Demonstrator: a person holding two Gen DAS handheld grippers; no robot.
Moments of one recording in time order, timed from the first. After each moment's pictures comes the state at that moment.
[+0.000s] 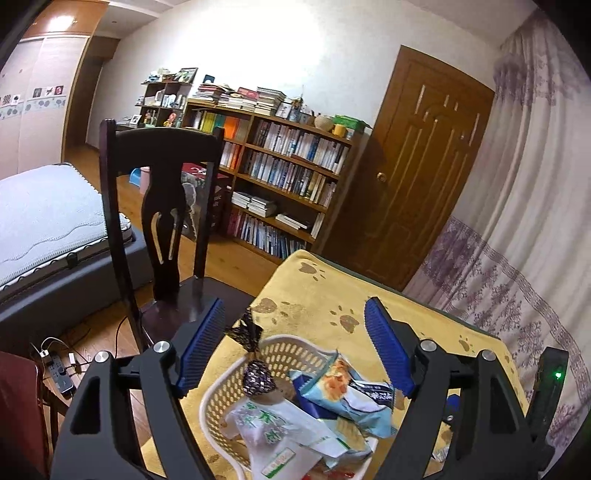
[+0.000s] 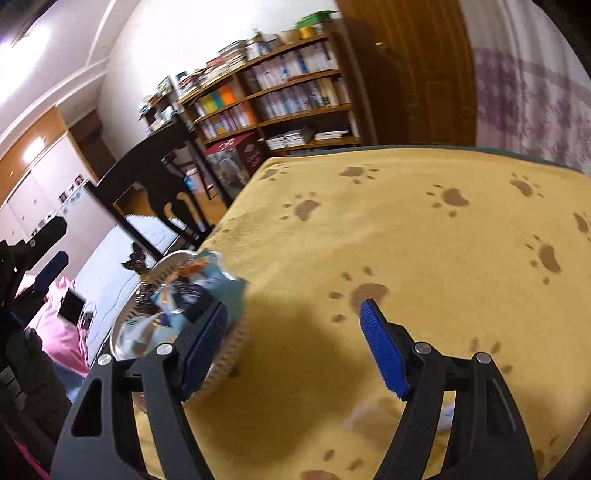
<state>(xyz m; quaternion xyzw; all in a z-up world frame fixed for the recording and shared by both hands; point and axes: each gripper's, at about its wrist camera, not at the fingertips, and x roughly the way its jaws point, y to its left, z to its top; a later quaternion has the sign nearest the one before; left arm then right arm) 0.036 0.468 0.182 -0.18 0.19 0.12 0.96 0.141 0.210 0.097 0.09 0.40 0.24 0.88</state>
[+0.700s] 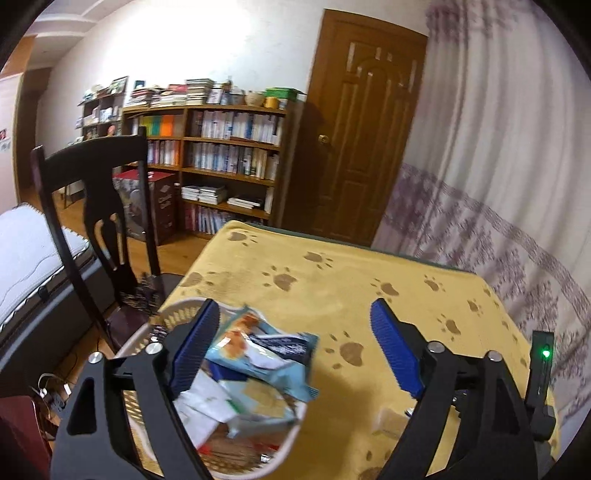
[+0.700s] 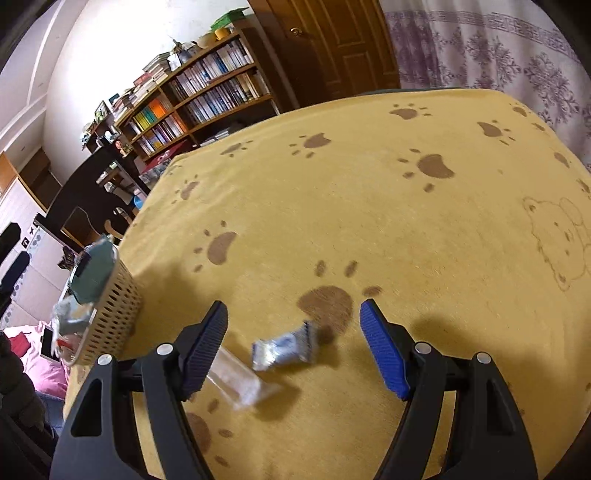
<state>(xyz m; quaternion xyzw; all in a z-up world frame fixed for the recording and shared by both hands) 0.053 0.370 0.168 -0.08 0.24 0.02 0.97 0.125 0.095 0.033 0.14 0.43 0.14 0.88</state>
